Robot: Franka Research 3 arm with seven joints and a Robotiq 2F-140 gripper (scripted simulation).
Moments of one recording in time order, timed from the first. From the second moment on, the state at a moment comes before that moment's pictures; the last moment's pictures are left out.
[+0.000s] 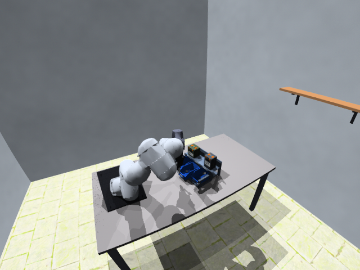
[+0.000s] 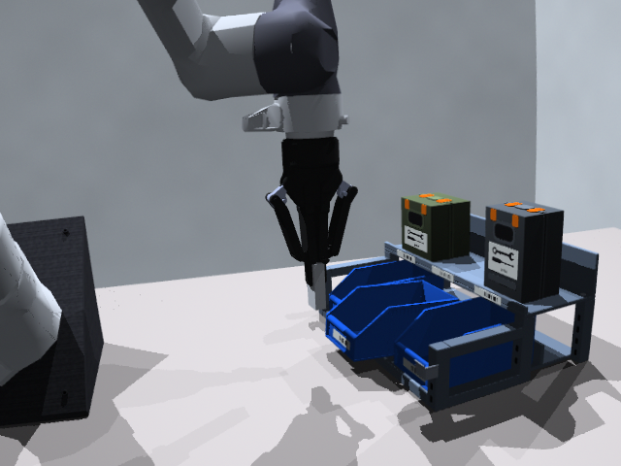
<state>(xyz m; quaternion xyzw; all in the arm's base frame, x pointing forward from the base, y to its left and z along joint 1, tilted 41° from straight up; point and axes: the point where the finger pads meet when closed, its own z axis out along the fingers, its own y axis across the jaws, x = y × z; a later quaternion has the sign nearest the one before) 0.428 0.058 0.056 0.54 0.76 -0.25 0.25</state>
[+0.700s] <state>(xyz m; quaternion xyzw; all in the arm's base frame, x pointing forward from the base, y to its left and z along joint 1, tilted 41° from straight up) 0.436 0.022 0.015 0.54 0.77 -0.25 0.25</state>
